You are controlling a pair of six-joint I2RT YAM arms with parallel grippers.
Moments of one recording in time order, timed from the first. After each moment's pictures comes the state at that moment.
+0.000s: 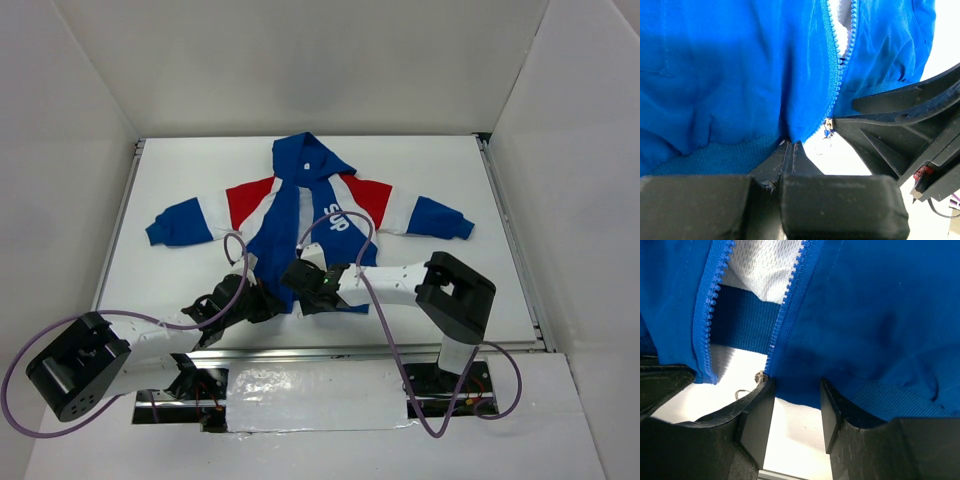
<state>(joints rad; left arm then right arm) -0.70 1.16 0.19 0.37 0.04 -0.92 1.10 1.76 1.03 -0.43 0.35 0.76</state>
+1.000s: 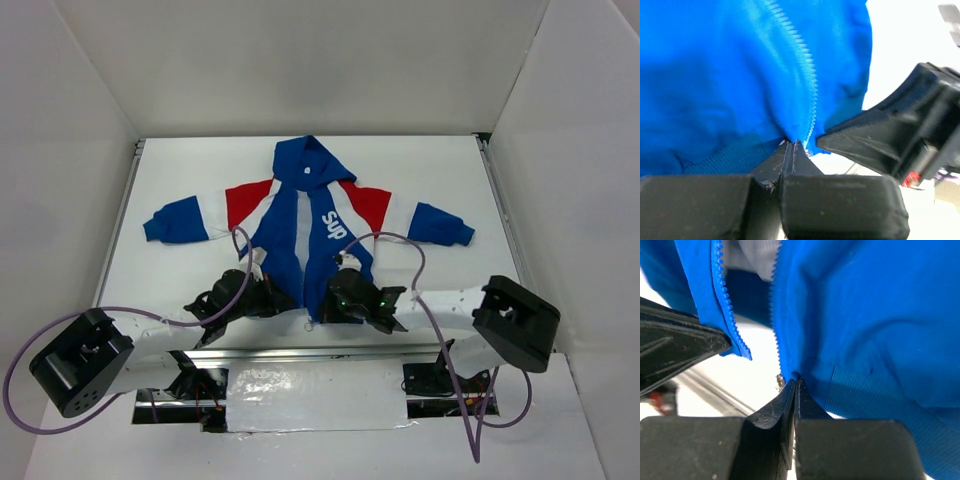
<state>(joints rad) -0.70 1.19 0.21 0.49 0.16 -0.88 1.03 1.43 0.57 0.06 0.11 0.95</state>
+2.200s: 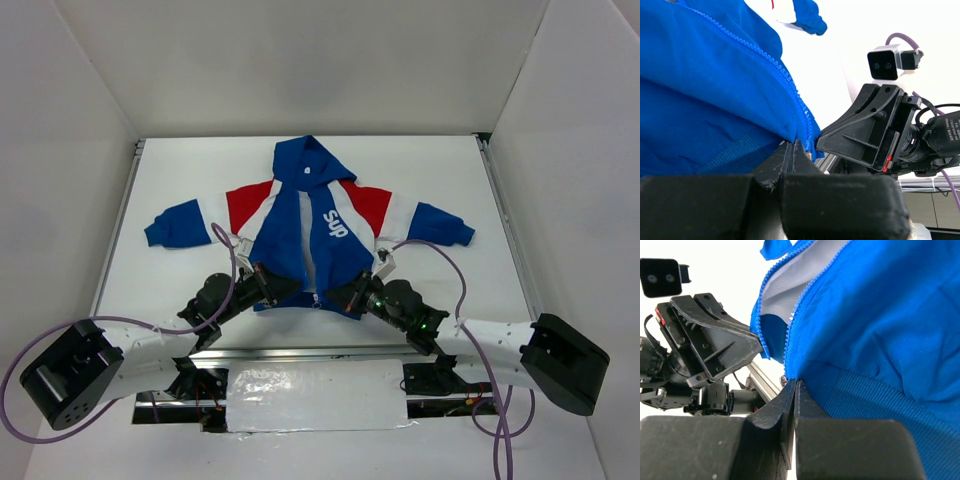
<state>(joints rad) -0.70 1.10 0.16 0.81 0.16 -0.98 0.92 1.04 0.18 0.64 0.07 1.08</state>
